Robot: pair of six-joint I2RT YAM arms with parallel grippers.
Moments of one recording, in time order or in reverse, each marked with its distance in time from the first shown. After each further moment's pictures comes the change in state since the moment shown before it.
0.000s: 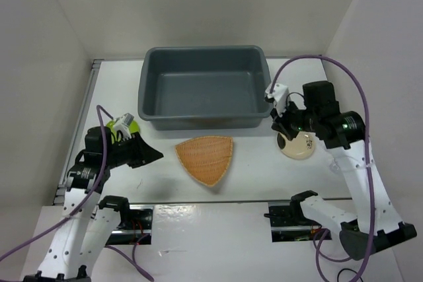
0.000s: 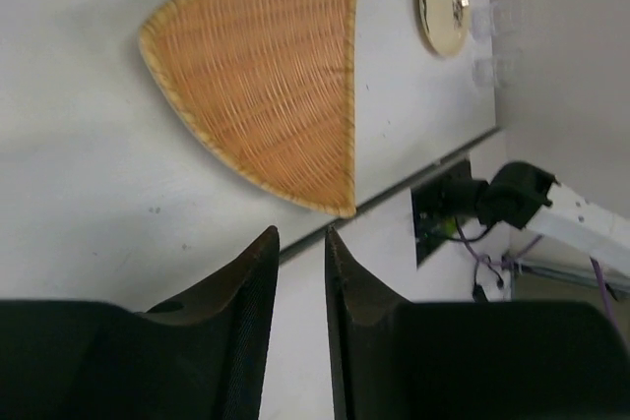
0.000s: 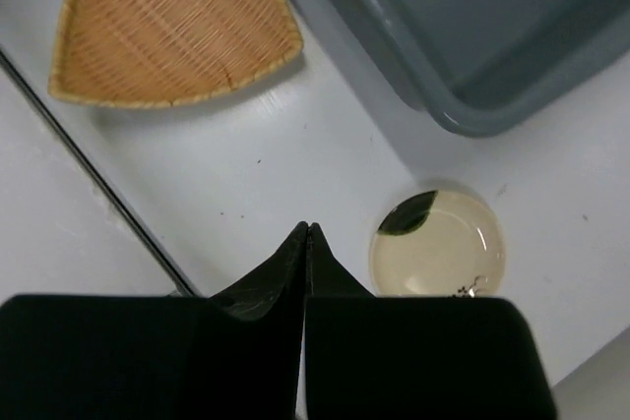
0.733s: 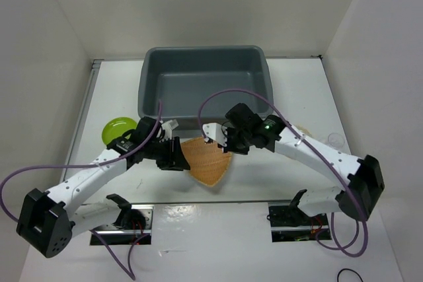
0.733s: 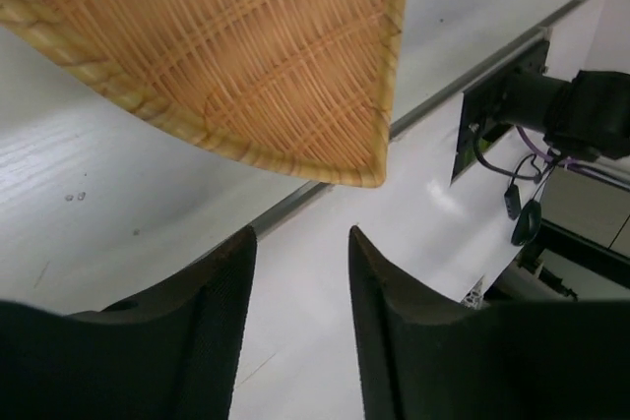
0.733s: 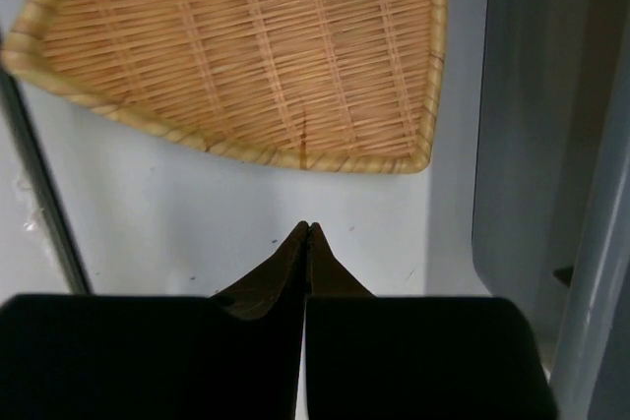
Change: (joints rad) left arm -0.442 0.499 0.023 0.159 -0.087 -0.083; right arm 0.565 0.314 -0.263 0.346 0.220 -0.169
